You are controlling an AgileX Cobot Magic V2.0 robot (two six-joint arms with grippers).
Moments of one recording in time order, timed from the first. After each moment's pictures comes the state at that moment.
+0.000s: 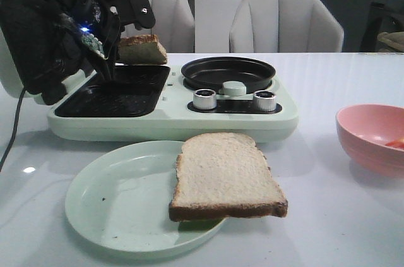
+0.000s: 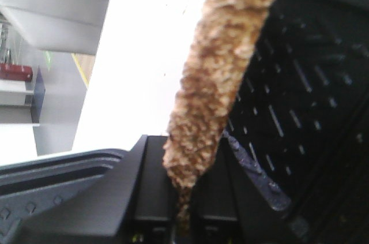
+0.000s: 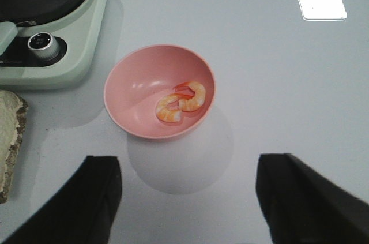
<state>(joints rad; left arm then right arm) -0.42 2.05 -1.43 1.63 0.34 -0.65 -0.04 0.54 -0.60 0.05 0.74 0.05</state>
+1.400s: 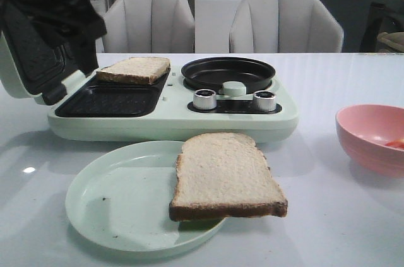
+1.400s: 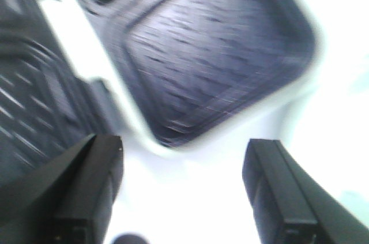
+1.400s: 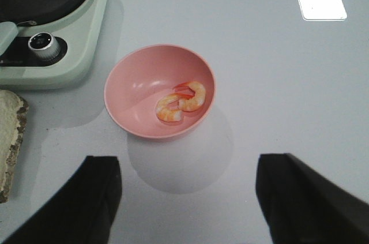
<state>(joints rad) -0.50 1.68 -1.40 0.22 0.94 0.04 -0.04 0.54 -0.60 0.05 0.74 0.05</state>
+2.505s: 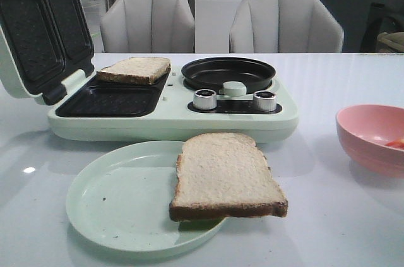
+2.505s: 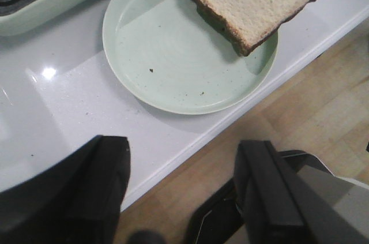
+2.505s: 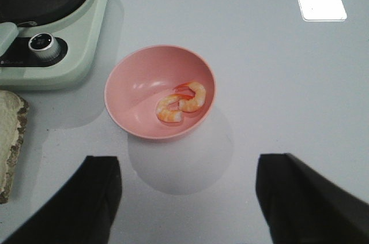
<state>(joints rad) -0.68 0.82 -0.63 -0.07 0.72 0.05 -0.04 0.54 -0.60 0.05 0.73 0.05</state>
